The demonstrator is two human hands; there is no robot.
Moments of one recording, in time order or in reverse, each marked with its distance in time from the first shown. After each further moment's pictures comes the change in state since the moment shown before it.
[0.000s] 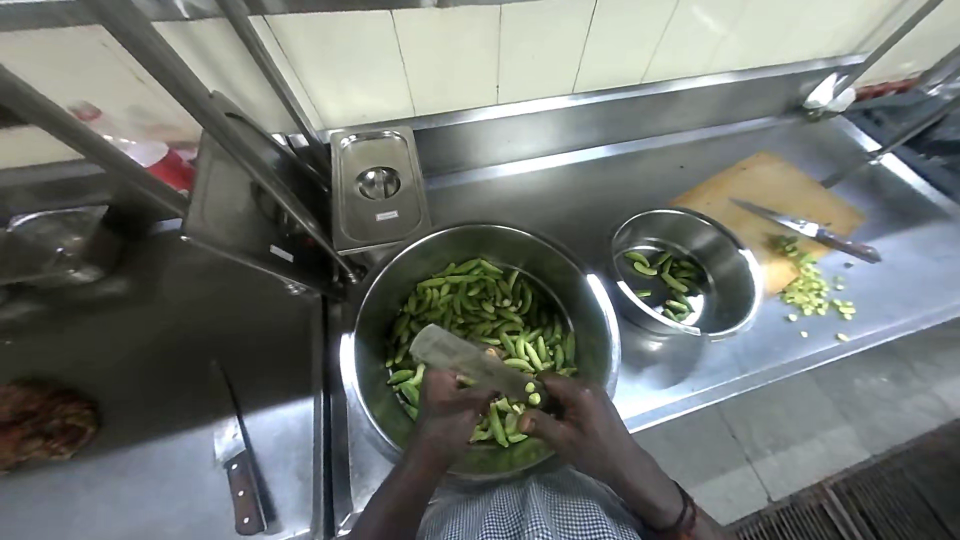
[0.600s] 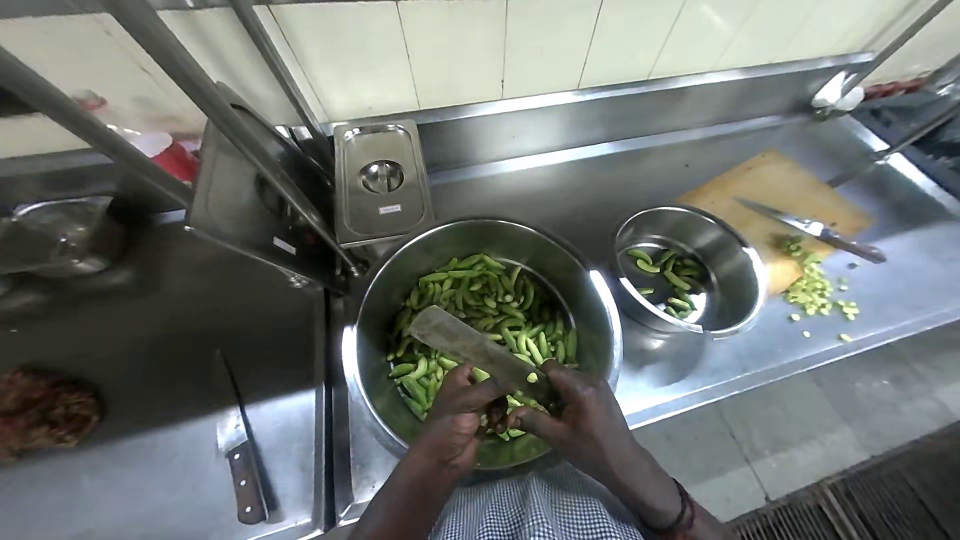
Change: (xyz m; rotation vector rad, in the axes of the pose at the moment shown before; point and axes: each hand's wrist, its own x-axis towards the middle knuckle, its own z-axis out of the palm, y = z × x) left_hand -0.011 0.002 0.010 -0.452 -0.021 -0.394; right_hand -0.001 -0.007 0.006 -0.137 0.140 -0.090
